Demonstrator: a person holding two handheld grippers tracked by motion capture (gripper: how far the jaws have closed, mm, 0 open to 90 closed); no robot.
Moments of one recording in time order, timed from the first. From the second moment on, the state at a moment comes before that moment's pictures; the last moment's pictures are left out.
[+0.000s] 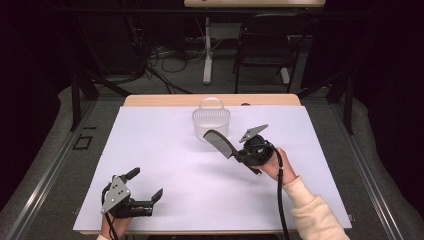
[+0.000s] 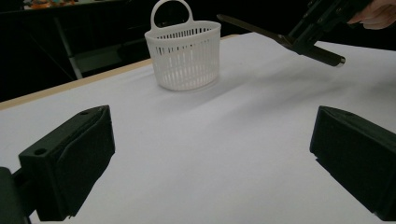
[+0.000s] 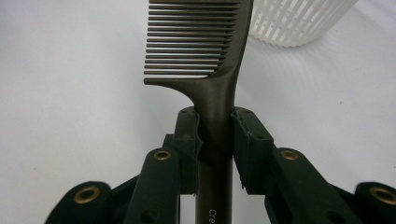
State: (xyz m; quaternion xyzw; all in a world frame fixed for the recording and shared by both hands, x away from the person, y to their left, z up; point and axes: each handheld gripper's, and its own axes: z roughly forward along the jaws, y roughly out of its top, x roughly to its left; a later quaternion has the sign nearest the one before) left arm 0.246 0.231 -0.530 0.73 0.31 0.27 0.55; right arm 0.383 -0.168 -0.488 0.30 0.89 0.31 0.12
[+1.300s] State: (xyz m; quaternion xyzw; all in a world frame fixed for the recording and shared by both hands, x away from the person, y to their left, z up) left arm 0.247 0.232 -0.530 0.73 0.31 0.27 0.55; right arm 0.378 -0.186 -0.484 0.31 0.86 0.37 0.14
